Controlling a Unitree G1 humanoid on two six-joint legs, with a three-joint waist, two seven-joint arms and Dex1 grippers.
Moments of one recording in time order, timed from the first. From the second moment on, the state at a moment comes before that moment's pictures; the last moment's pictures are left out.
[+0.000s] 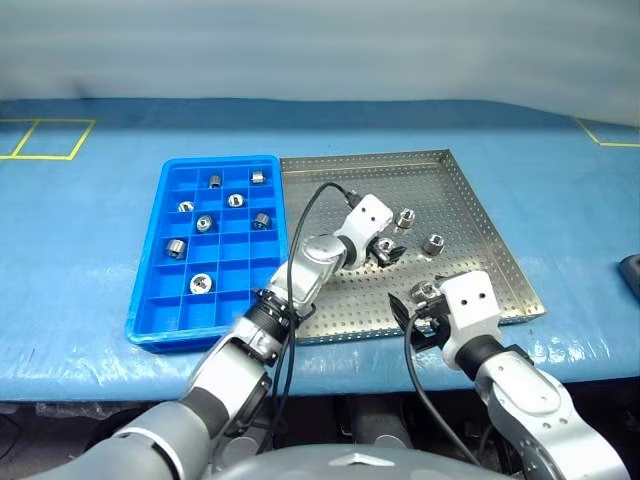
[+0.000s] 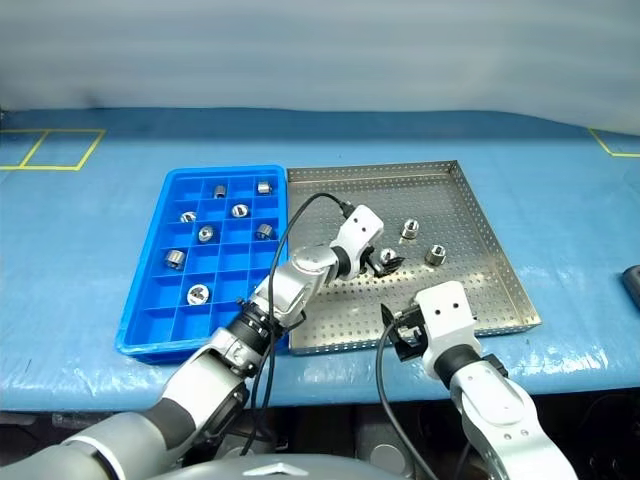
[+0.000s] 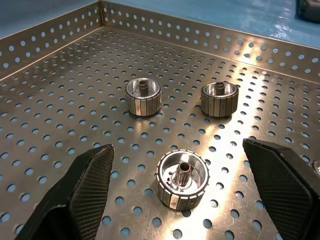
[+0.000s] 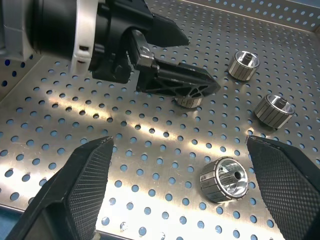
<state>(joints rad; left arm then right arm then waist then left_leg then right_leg) -0.72 -0.12 -0.37 0.57 -0.05 0.36 -0.41 0.33 -0.36 0.02 -1.00 0.20 0.94 0.14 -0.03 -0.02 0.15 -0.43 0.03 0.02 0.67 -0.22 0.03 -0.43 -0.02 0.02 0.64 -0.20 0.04</state>
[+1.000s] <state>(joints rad) -0.76 -0.13 -0.36 0.61 -0.06 0.38 -0.44 0.30 -0.36 0.06 -1.00 0.20 0.94 0.13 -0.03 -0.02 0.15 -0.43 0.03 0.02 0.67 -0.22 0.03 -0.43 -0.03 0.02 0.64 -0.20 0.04</state>
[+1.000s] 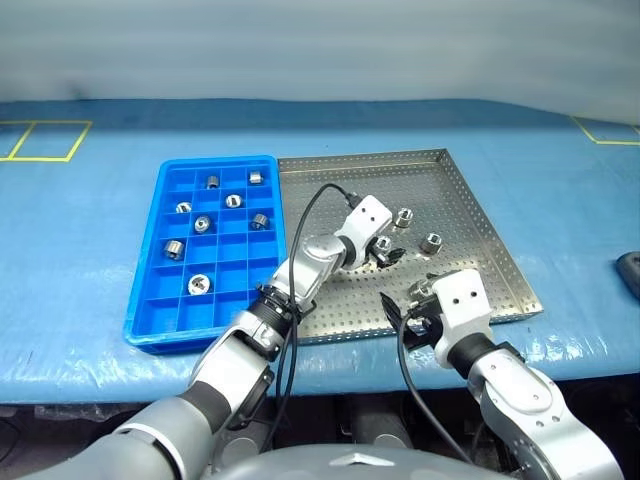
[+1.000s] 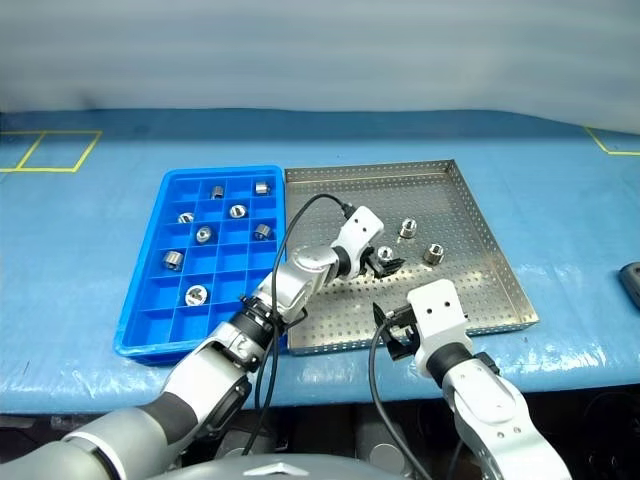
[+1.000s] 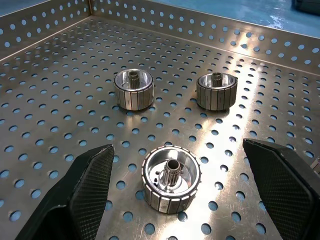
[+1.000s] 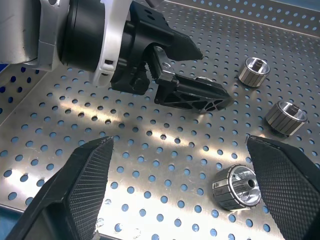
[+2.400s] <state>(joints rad) -0.77 -0.13 -0.35 0.81 -0.10 0.25 -0.45 0.26 -0.36 0.09 -1.00 0.18 0.94 0.13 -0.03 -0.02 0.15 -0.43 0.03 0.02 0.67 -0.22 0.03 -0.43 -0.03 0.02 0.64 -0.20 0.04</state>
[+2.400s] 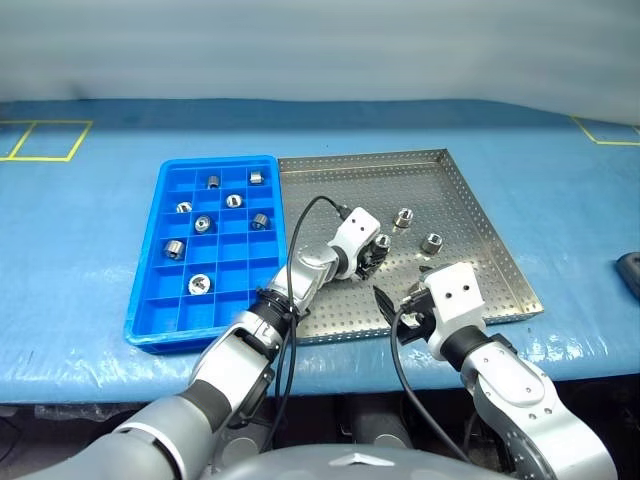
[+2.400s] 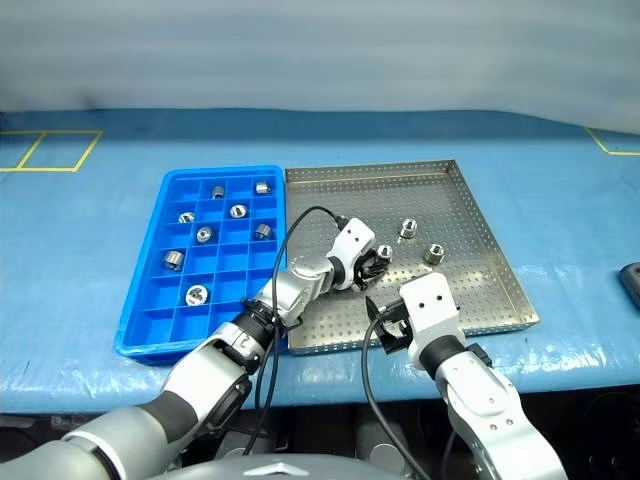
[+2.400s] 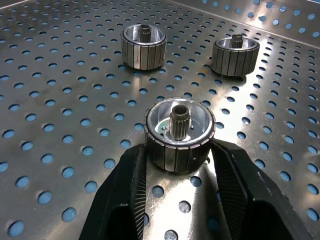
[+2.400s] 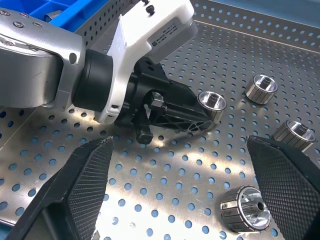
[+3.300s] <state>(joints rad) -0.35 0.27 -0.14 -0.44 -0.25 0.79 -0.44 -0.10 -0.42 0.25 -0.77 0.23 0.92 0.34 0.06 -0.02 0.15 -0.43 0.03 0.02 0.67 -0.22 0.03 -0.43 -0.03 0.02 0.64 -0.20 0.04</state>
